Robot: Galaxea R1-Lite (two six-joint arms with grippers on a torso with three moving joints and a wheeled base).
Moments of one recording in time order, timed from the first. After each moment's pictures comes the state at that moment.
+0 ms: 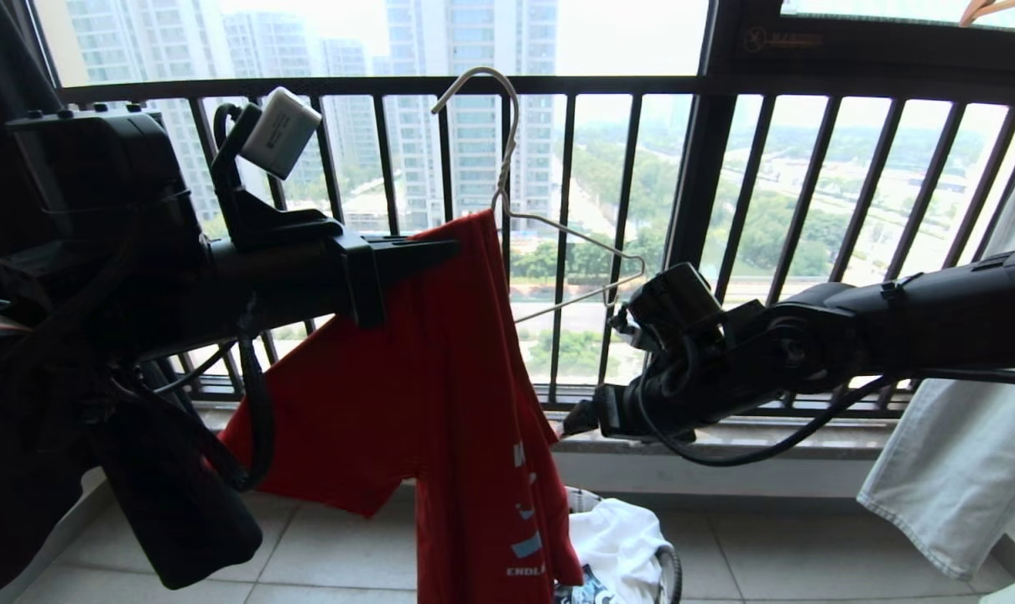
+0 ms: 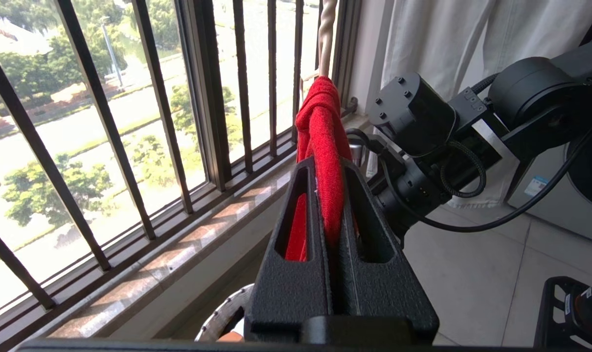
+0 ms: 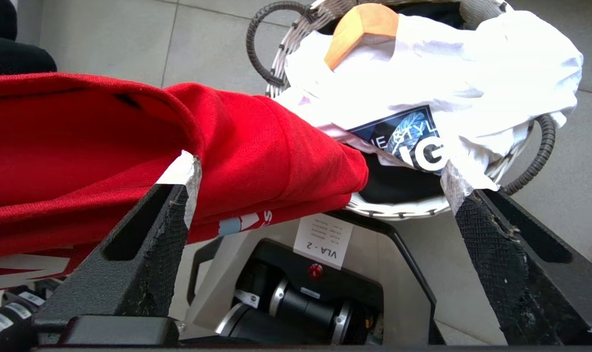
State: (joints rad) left arm -0.41 1.55 -1.00 -0.62 -0.59 -0.10; right arm 0.50 1.99 -1.39 0.31 0.16 0.45
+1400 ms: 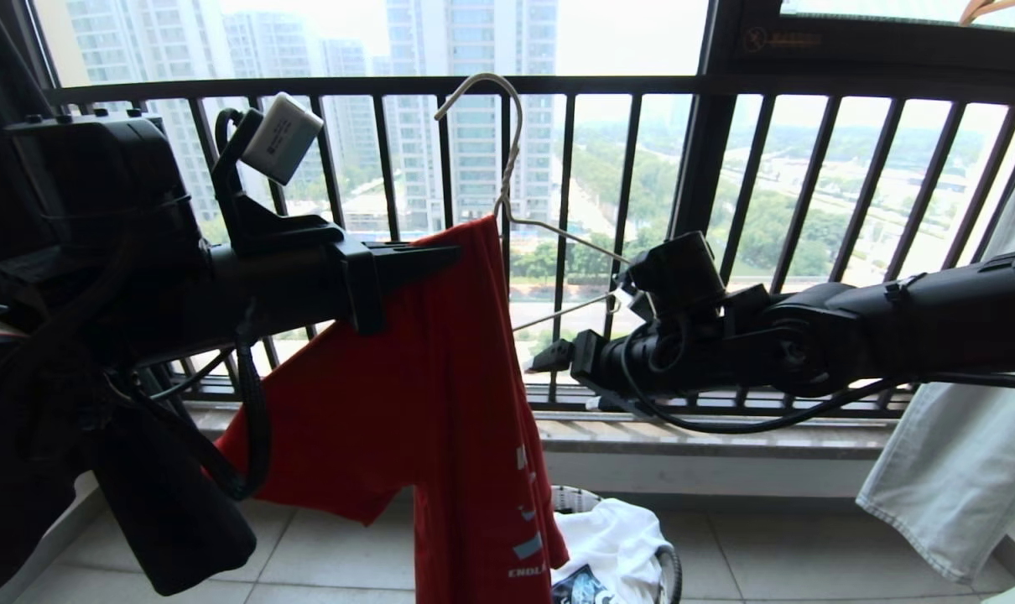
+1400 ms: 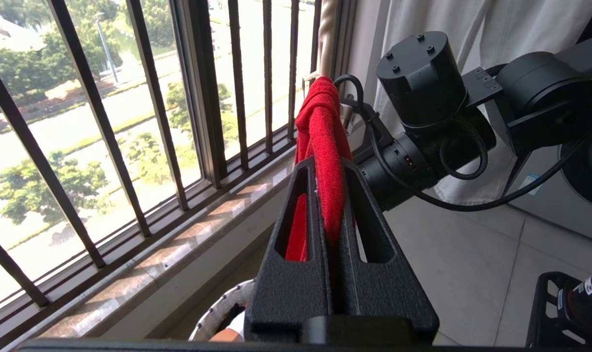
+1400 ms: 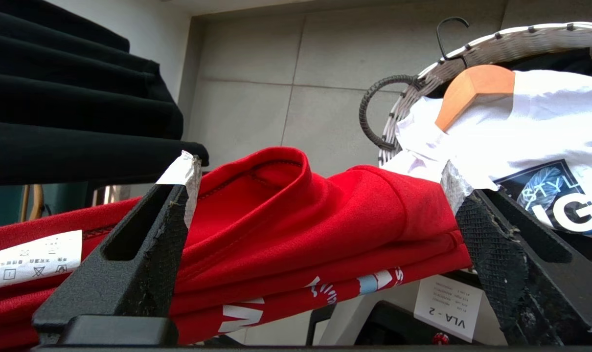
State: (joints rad) left arm -0.41 1.54 -0.98 -0.62 -0.59 -0.10; right arm 0.52 1.98 -1.38 0.03 0.24 0.74
